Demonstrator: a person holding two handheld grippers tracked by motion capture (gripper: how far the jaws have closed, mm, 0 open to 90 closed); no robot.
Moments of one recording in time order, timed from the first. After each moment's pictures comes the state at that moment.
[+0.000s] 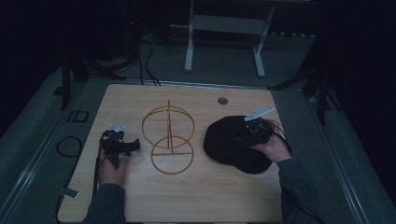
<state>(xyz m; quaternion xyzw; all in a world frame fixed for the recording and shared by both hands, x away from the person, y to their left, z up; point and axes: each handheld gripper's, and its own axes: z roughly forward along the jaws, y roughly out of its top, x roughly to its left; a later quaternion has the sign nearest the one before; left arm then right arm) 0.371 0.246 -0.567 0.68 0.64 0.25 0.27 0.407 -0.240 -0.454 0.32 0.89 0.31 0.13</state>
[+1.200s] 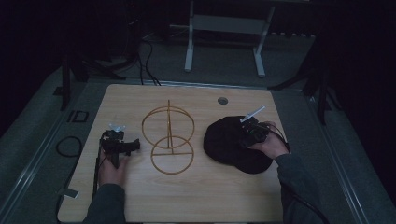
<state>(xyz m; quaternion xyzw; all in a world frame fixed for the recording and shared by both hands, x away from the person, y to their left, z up) 0.371 0.246 -0.567 0.68 0.64 0.25 0.27 0.430 -0.240 -0.482 0.34 0.91 0.21 0.08</state>
